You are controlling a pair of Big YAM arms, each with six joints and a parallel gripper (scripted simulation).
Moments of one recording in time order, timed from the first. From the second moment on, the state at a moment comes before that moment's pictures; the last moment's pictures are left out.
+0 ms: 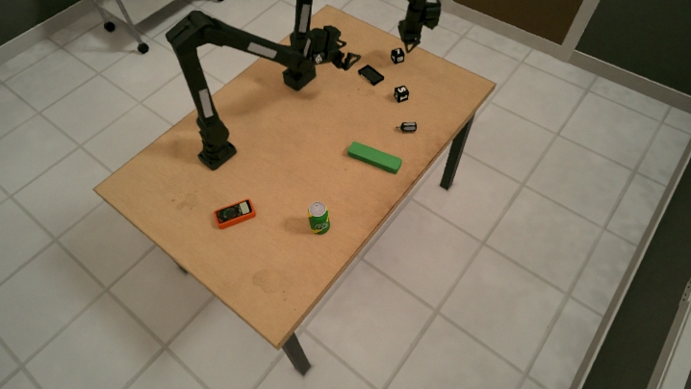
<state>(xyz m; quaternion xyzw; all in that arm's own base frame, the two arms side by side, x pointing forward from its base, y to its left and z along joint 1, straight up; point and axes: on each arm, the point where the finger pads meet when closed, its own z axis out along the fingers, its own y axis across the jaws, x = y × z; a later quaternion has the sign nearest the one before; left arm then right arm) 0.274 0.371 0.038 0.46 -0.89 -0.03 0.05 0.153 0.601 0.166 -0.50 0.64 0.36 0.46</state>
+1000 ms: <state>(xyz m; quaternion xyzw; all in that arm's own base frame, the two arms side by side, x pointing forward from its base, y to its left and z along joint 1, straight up) 0.241 0.383 0.049 0.88 -0.44 0.17 0.01 0.153 0.601 0.166 -0.50 0.64 0.36 0.46</state>
